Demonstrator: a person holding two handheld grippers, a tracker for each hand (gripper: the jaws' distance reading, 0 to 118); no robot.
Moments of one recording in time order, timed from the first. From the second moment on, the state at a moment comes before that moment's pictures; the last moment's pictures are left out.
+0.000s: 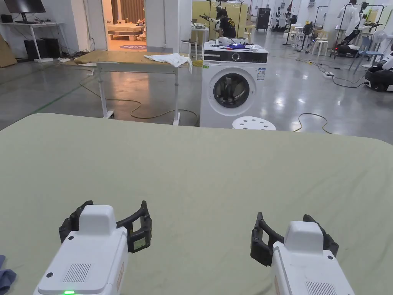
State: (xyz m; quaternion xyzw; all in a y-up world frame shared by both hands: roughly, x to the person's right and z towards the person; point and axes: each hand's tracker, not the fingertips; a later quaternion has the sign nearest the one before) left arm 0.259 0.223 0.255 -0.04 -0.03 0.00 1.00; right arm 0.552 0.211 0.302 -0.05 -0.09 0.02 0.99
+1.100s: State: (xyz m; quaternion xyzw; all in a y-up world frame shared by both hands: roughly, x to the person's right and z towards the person) left arm 0.240 0.216 0.252 -0.05 -0.05 0.01 1.00; right arm 0.567 0.226 0.279 -0.14 -0.11 -0.10 0.98
